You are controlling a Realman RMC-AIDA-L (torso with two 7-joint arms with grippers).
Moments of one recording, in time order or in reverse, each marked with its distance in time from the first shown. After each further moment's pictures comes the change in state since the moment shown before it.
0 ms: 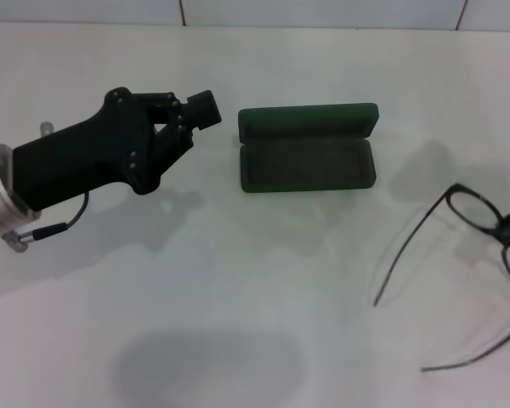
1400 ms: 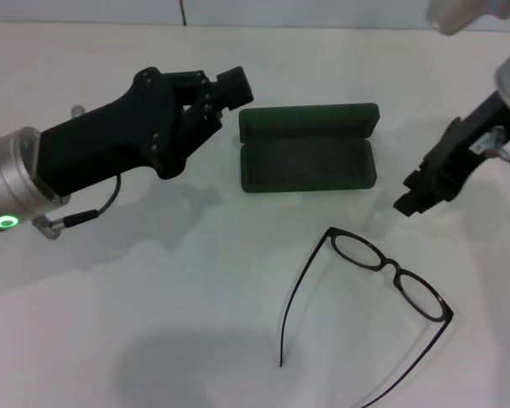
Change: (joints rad) left arm -0.080 -0.011 0.003 -0.092 -0.043 0.058 0.000; right arm 0.314 0.004 0.033 0.256 0.122 -0.016 -0.031
